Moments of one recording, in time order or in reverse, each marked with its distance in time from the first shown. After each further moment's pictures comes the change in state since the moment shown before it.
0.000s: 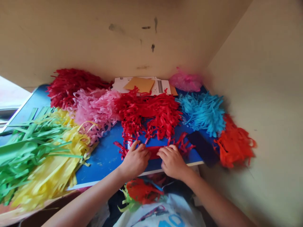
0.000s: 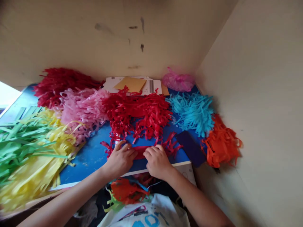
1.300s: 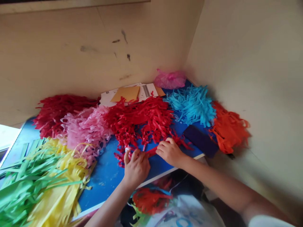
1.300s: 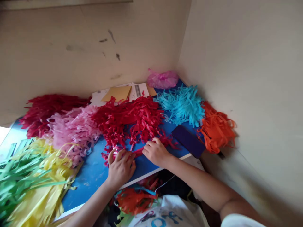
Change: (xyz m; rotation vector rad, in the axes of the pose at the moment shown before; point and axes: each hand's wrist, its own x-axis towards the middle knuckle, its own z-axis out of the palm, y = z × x) left_hand 0.008 -0.004 0.005 0.072 0.232 -0.159; right_hand 0.020 0.023 0.005 -0.192 0.058 -0.063
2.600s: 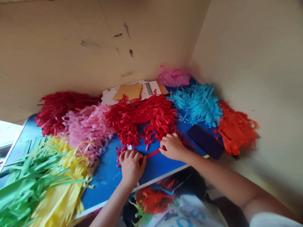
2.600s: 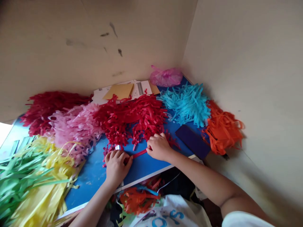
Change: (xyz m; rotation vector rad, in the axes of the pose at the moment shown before) left_hand -0.007 -0.023 0.010 -0.050 -0.009 -0.268; right_hand 0.023 0.016 0.001 0.178 -0.134 0.348
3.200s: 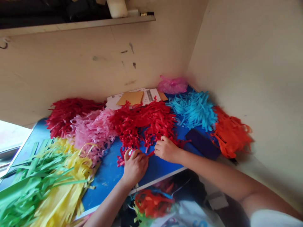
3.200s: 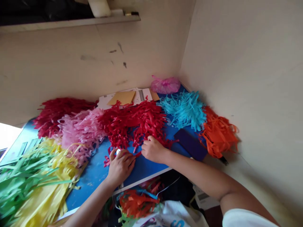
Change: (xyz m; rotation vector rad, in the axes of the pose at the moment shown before) left_hand 0.008 0.004 -0.009 -0.047 0.021 0.306; right_hand 0.011 -0.009 -0.001 -0.352 0.081 -0.627
